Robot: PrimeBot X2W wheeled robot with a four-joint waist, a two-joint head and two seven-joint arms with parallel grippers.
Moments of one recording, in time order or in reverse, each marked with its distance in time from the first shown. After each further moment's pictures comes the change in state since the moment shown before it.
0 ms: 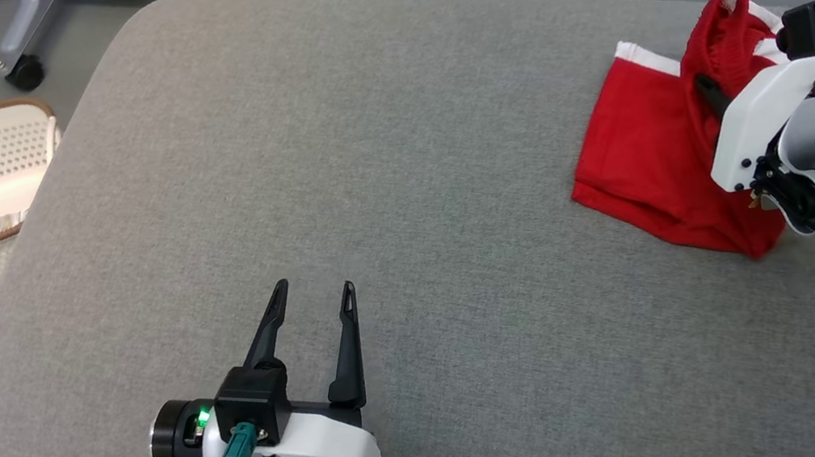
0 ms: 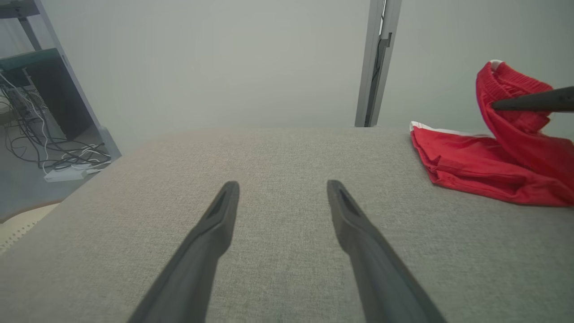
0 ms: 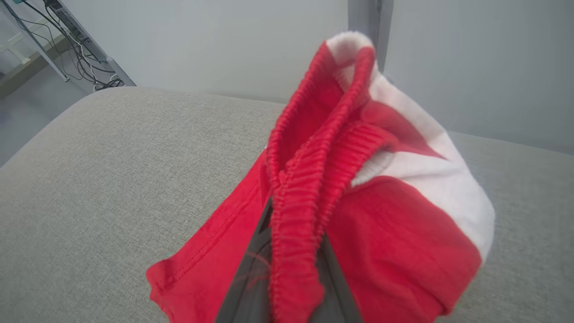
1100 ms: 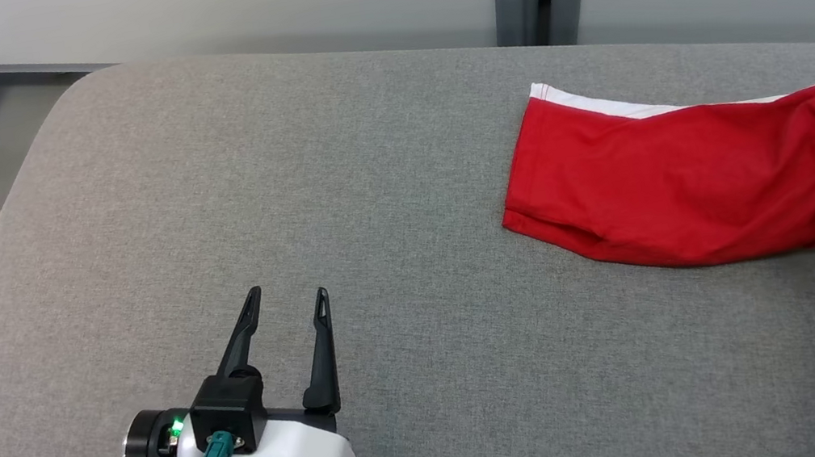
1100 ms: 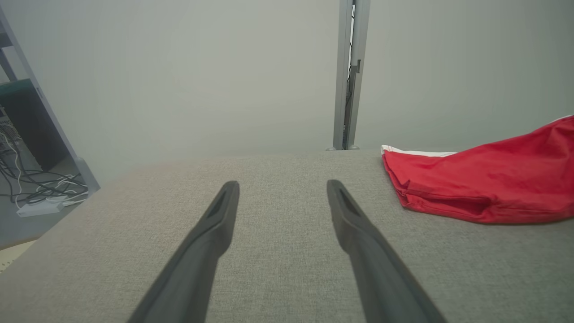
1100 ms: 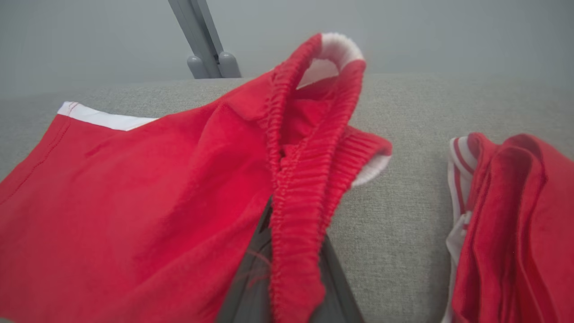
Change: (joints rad) left arm 0.023 0.000 0.076 -0.004 0.059 -0.030 0.000; right arm 0.178 -0.131 -0.116 0.093 0.001 0.000 -0.072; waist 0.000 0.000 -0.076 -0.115
